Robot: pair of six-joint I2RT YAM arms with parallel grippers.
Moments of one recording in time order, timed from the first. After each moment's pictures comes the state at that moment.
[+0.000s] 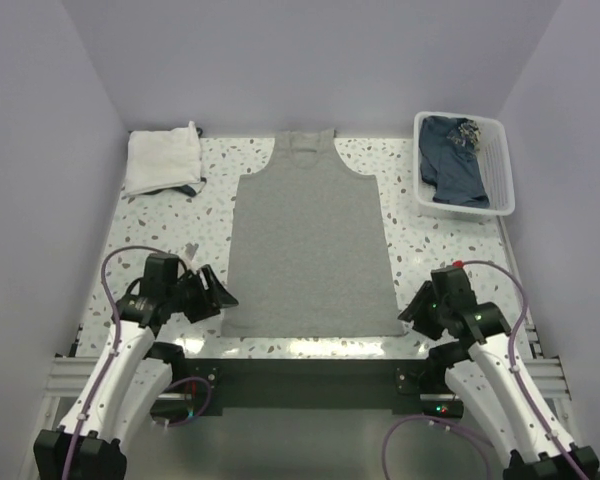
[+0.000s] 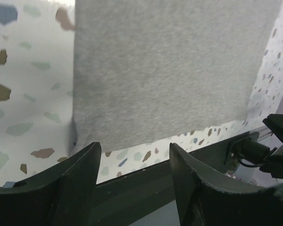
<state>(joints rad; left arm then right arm) -0.13 0.64 0.42 -0.75 0.42 -0.64 0.26 0.53 0.46 -1.04 0.01 0.89</state>
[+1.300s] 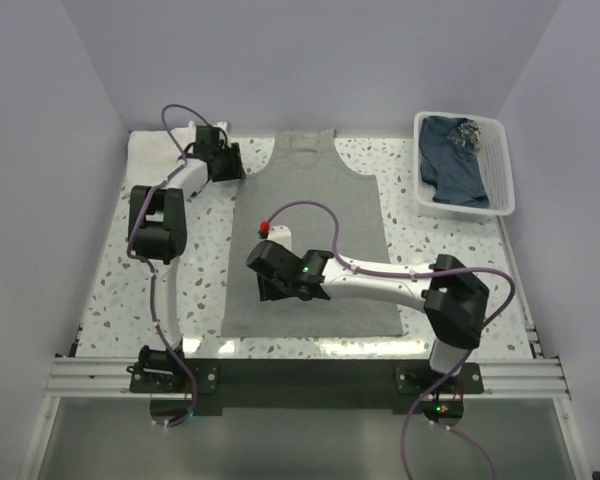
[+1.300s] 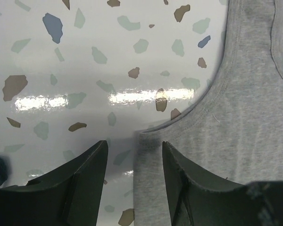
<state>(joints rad) -0.10 2.33 1.81 -0.26 0.14 -0.24 1.16 1.74 1.29 -0.50 0.30 0.84</state>
